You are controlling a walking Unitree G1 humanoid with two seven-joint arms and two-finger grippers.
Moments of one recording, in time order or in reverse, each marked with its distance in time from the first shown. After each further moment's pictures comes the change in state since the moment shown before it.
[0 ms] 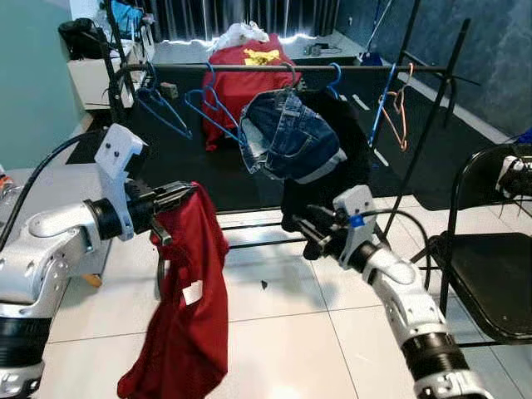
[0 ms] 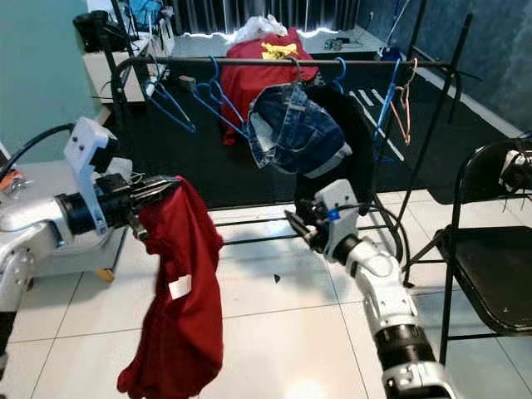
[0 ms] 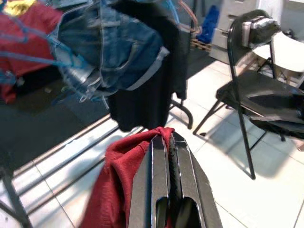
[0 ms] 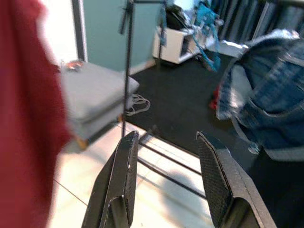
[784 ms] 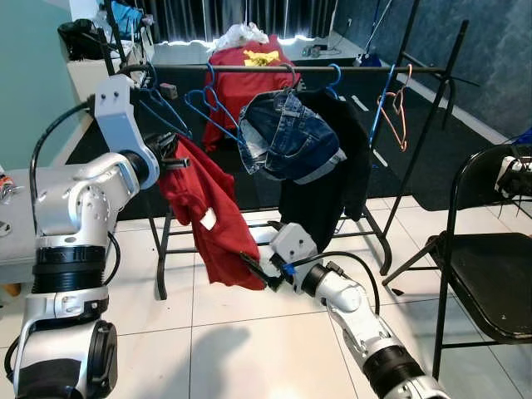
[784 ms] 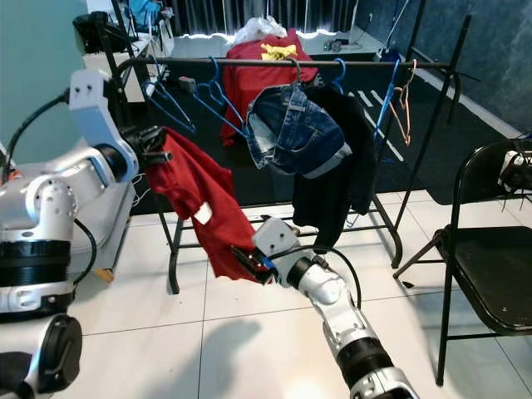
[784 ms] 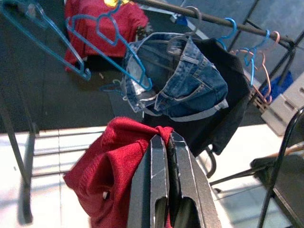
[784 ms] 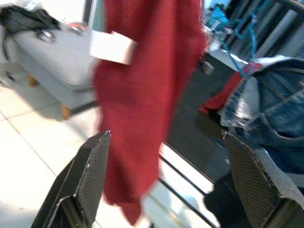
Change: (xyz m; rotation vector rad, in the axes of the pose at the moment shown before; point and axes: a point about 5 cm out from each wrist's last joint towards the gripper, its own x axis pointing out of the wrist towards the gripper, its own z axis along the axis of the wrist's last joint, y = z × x) left arm 0.044 0.020 0.042 -0.338 -0.046 0.429; right arm 0.023 0.044 -0.033 -0.276 0.062 0.053
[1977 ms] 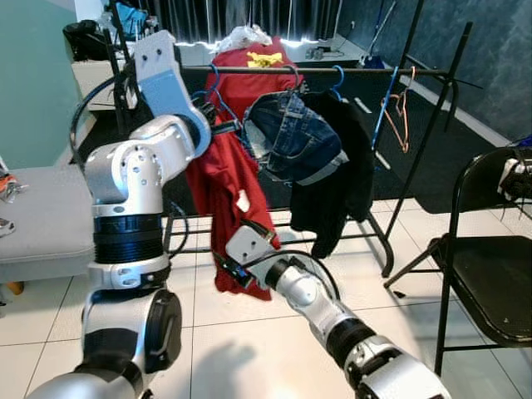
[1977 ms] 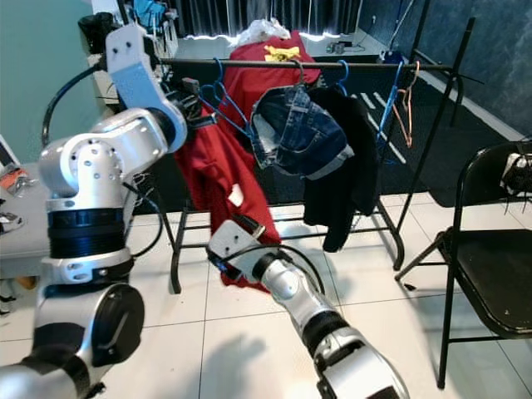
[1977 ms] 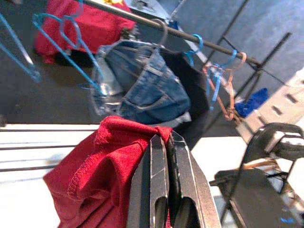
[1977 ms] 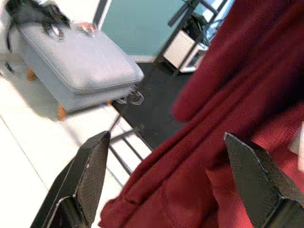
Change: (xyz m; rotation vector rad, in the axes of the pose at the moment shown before) left arm 0.012 -0.093 0.026 -0.139 0.004 -0.018; right arm 0.046 0.036 0.018 -0.153 -0.028 0.043
